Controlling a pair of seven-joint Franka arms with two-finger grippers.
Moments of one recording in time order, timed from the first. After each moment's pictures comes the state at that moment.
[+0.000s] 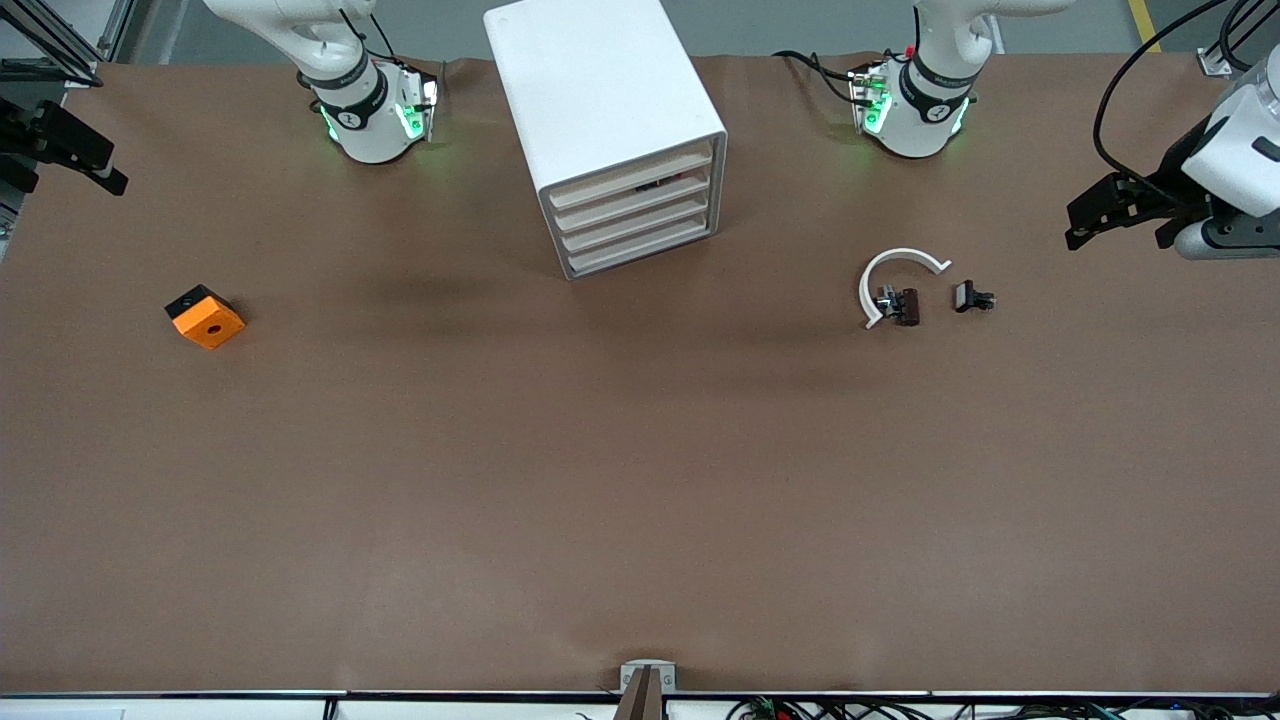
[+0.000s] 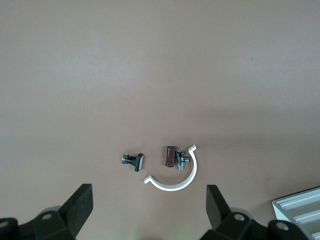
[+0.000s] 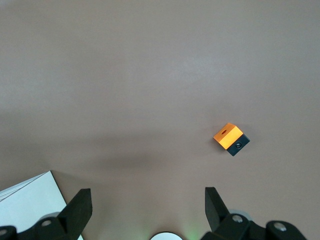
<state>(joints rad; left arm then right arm) -0.08 -0.09 0.00 -1.68 0.00 1.57 -0.08 0.00 -0.19 -0.06 -1.65 0.02 1.46 0.01</state>
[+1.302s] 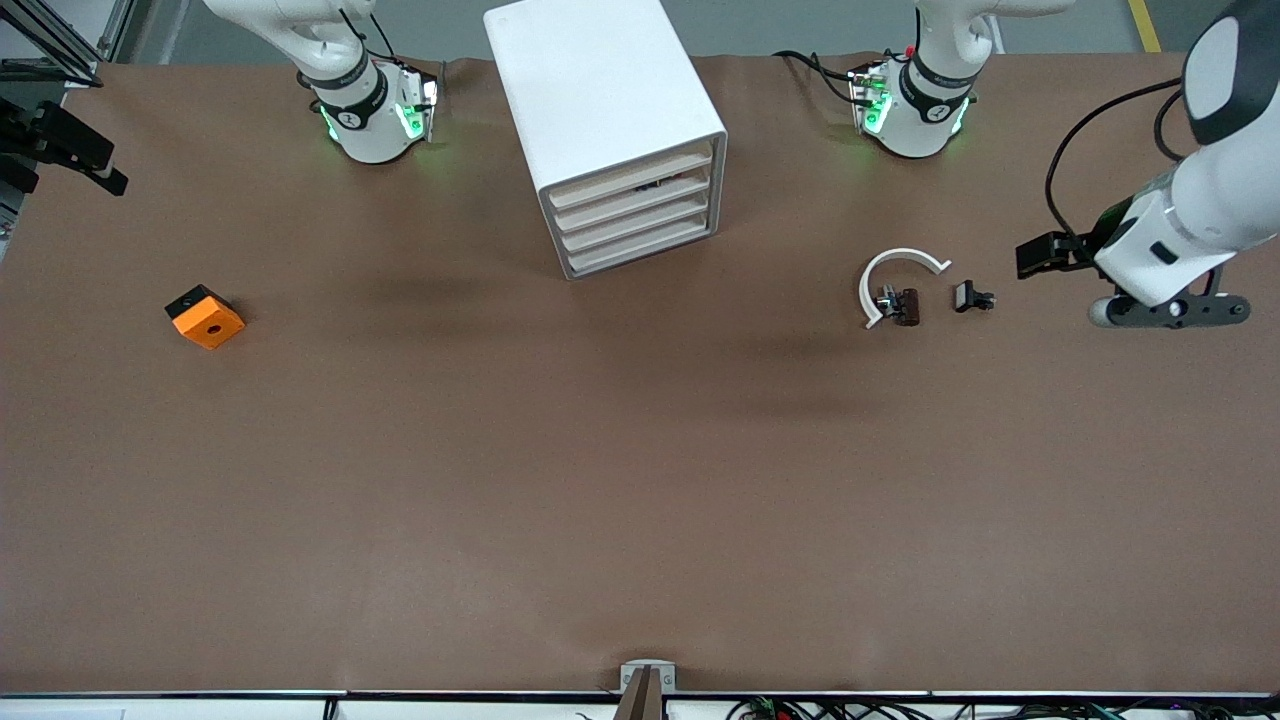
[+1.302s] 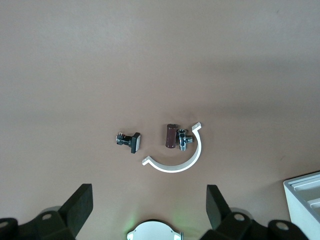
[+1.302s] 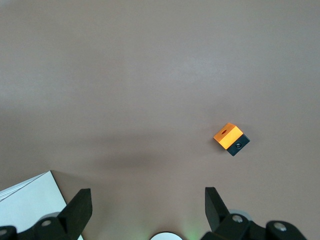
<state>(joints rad) -0.10 0.06 0.00 -1.71 0.00 1.54 -0.08 0.00 -0.19 -0.06 -1.65 0.02 1.46 0.01</state>
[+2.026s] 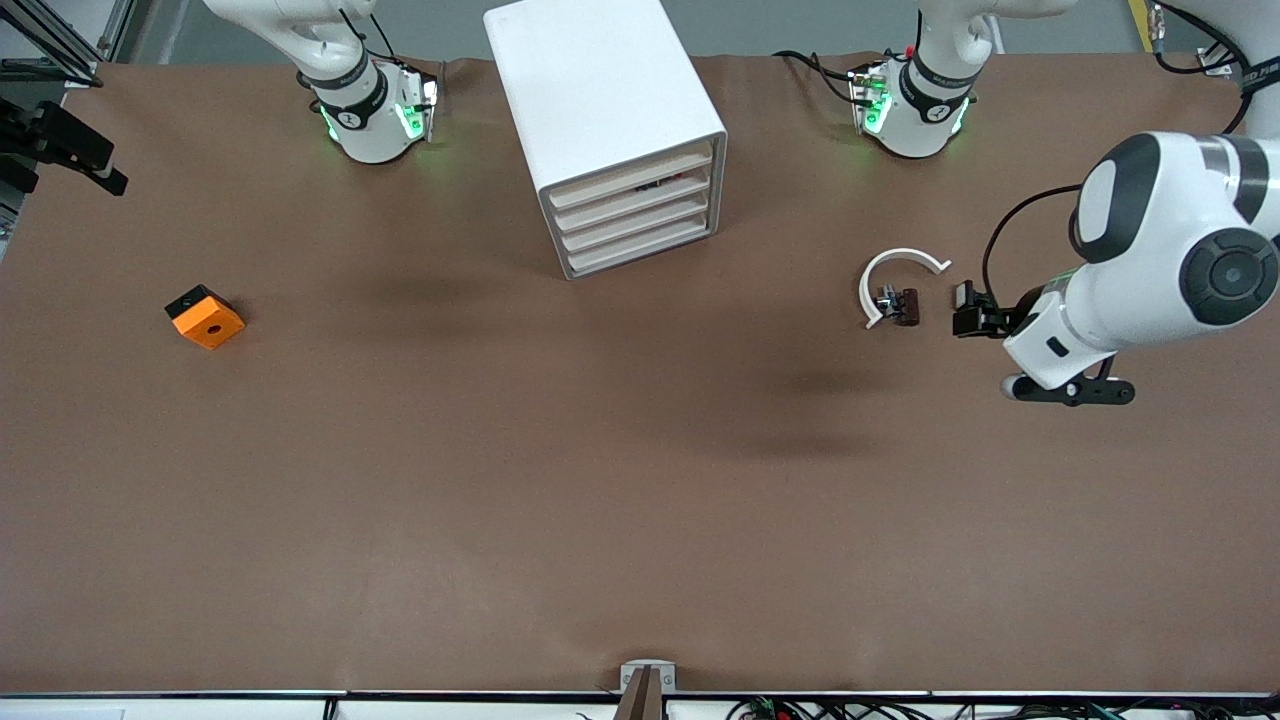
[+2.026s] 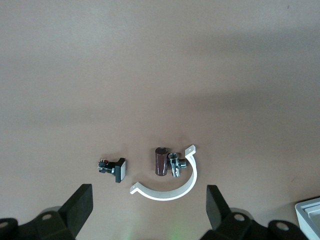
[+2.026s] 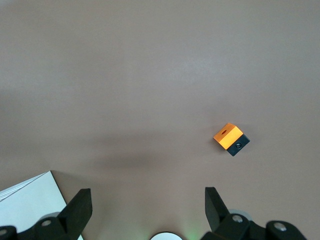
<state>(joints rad) -0.13 0.25 -0.01 -1.71 0.00 1.68 -0.09 0.00 -0.19 -0.06 -1.65 0.02 1.46 0.01</state>
